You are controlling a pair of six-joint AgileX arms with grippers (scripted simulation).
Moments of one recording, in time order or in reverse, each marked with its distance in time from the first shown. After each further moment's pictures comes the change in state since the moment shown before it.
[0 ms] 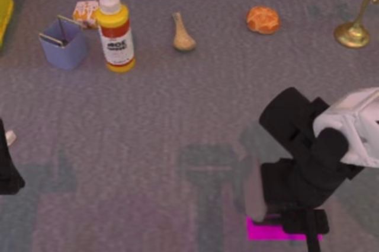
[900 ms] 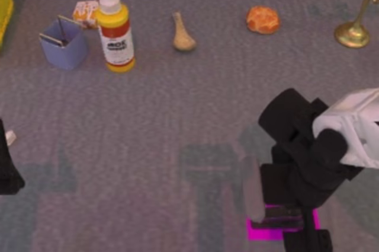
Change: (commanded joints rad) left arm 0.000 0.000 0.000 0.000 0.000 0.000; right arm 0.000 0.000 0.000 0.000 0.000 0.000
